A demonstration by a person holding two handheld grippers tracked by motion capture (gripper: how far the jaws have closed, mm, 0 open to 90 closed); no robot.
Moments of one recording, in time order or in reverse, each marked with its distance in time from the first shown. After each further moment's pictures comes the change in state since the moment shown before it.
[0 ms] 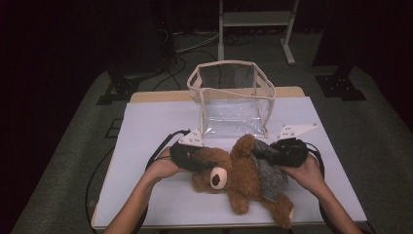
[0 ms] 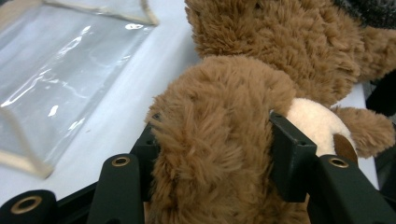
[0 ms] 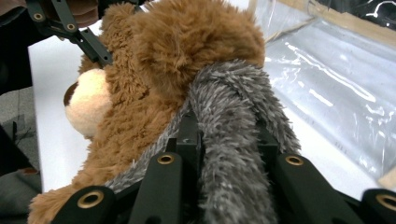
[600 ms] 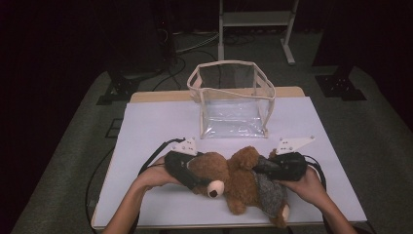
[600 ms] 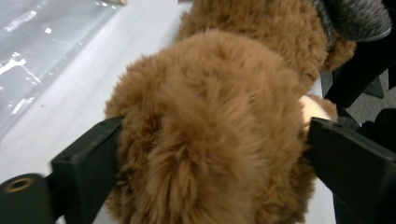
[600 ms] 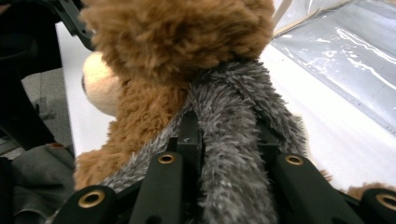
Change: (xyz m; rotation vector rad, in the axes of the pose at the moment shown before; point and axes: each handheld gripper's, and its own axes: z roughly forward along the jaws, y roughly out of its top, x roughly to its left) left arm -0.016 -0.022 -0.002 0.007 -0.108 -0.040; right arm 0.025 -0.023 0.000 0.037 0.068 -0.018
